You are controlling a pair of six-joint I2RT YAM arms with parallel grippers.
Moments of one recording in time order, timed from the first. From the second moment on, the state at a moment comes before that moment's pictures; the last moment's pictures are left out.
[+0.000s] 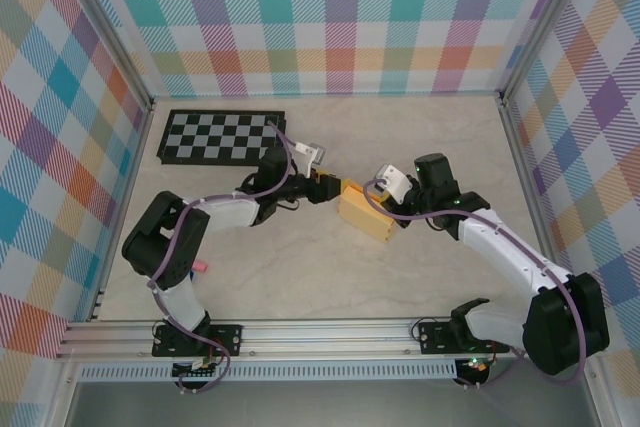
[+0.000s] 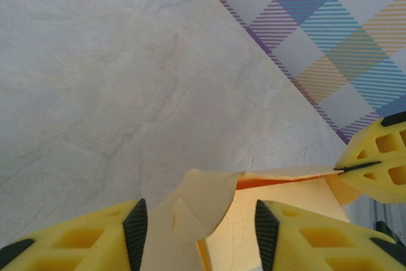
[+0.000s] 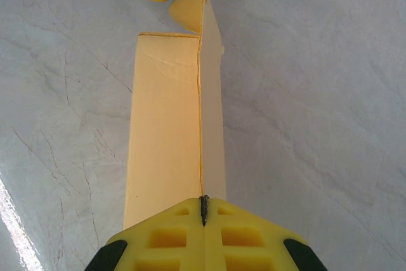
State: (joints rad) left arm -0.55 1.75 0.90 0.47 0.59 -0.40; right arm 0.41 1.19 0.80 -0.43 -0.29 -0.53
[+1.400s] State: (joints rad) left arm -0.57 1.77 0.97 0.36 0.67 -0.35; right arm 0.40 1.19 0.80 -0.43 -0.29 -0.53
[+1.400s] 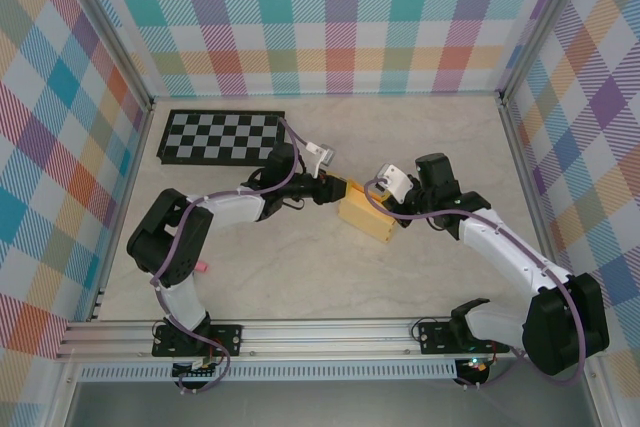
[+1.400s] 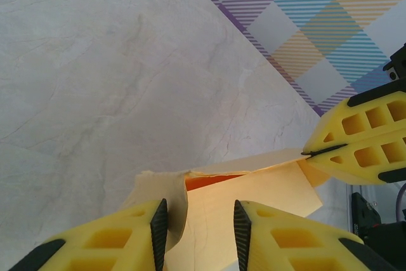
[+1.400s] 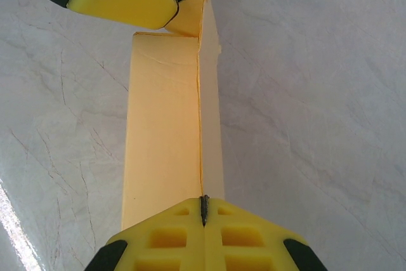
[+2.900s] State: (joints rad) left arm -0.57 1.81 0.90 0.41 0.52 -0.34; right arm 0.31 1.27 0.86 -0.50 -0.53 -0.51
